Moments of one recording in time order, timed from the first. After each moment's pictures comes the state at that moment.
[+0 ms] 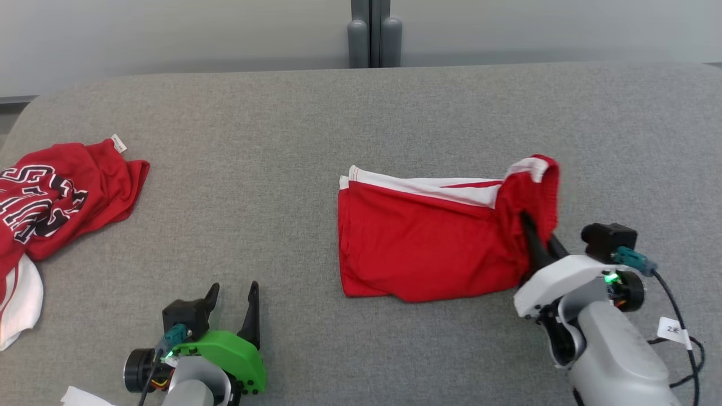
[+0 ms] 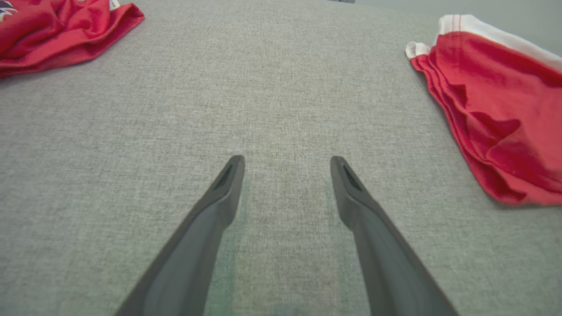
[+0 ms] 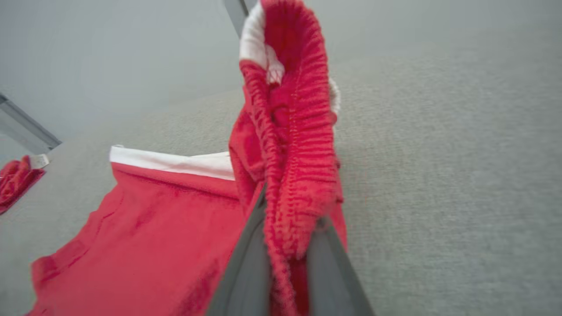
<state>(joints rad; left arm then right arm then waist) -0.29 0.05 -0.19 0.76 -0.28 -0.12 -0.26 -0.45 -0.05 0.07 0.73 0.38 0.13 -0.26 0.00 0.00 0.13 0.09</state>
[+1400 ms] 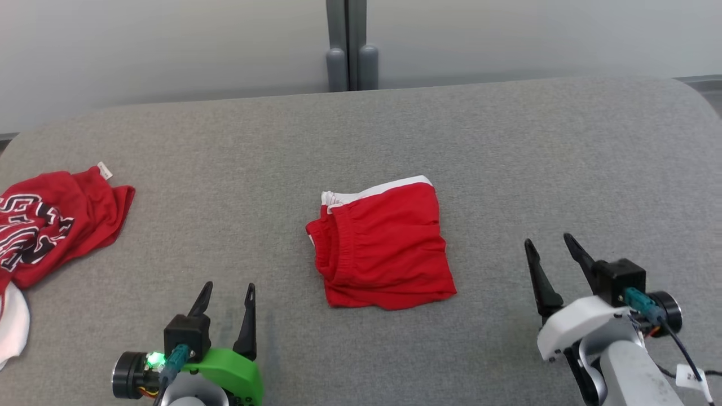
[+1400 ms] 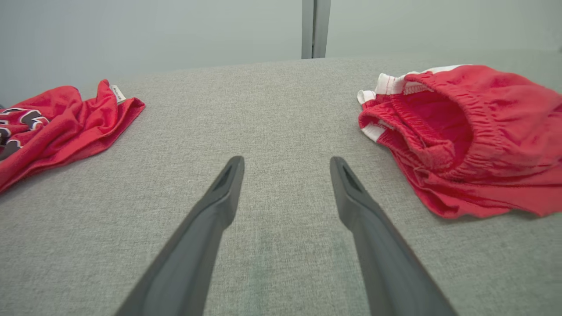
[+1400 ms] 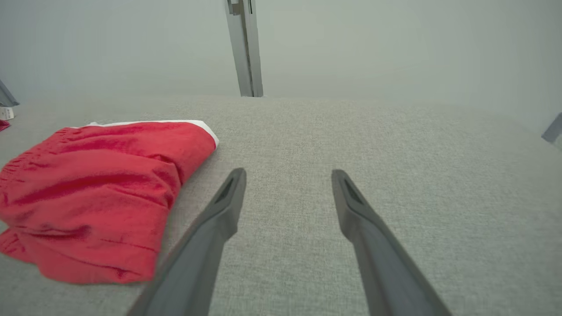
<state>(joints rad) -0.16 0.06 -0.16 0.53 -0.13 -0.09 -0.26 -0.26 -0.05 0.01 0.49 0.09 0.13 -0.26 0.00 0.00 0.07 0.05</state>
